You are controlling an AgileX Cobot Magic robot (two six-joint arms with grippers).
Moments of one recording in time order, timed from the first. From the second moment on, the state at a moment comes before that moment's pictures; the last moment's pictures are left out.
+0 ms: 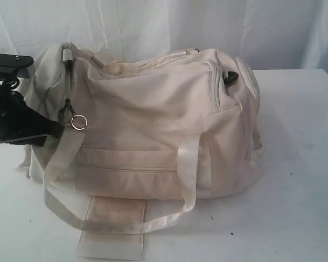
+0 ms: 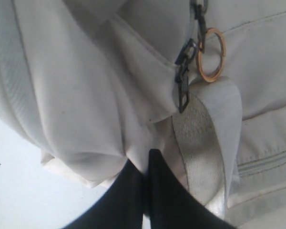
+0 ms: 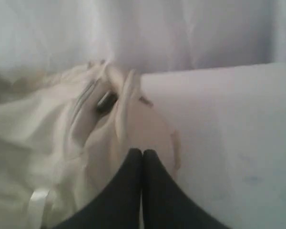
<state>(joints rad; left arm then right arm) -0.35 1.37 -0.92 -0.10 0.65 0.04 0.30 0.74 -0.65 0.17 0.36 0.04</state>
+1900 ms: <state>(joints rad) -0.35 1.37 -0.92 -0.10 0.65 0.04 0.87 2.16 -1.75 0.65 0.57 -1.20</state>
